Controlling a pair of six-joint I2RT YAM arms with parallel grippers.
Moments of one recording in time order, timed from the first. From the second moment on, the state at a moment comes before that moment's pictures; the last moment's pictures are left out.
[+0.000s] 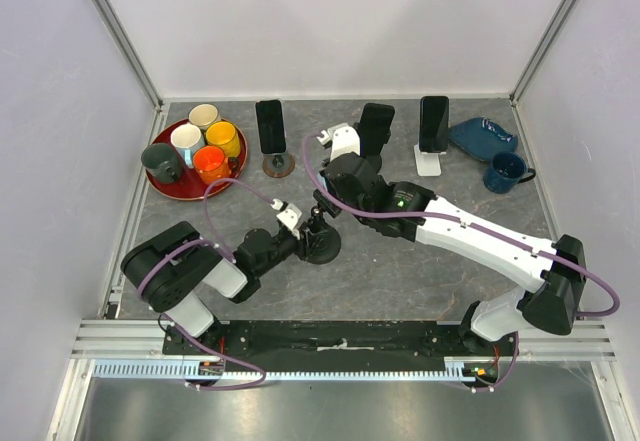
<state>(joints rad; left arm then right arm) -0.75 1.61 0.20 1.32 0.09 -0.14 1.00 1.45 1.36 -0.49 0.50 0.34</state>
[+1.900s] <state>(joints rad) -0.78 0.84 0.19 0.89 -0.10 -0.08 0.60 1.25 1.24 -0.92 0.48 0.28</state>
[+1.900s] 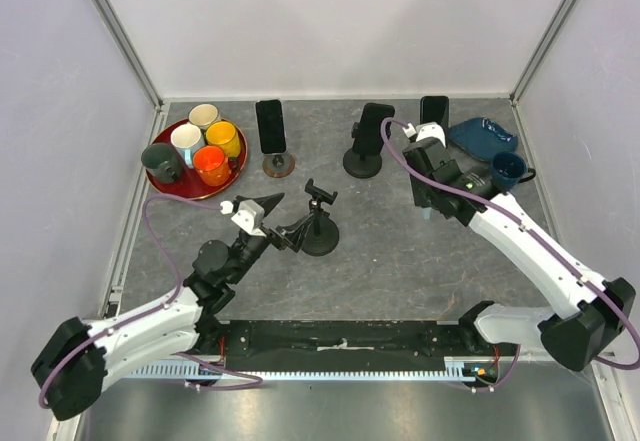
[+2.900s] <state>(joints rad) -1.33 1.55 0.84 0.81 -0.64 0.60 0.60 0.96 1.00 -0.43 0.00 0.63</state>
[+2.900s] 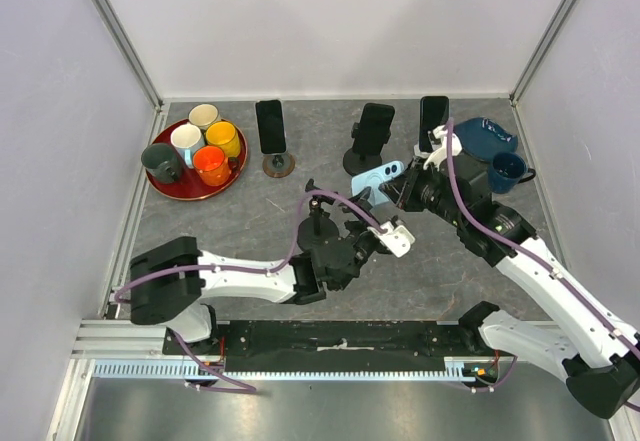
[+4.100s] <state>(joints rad) -1.35 1.75 0.87 1.26 -0.82 1.13 0.60 0.77 0.96 -0.33 0.06 0.80</state>
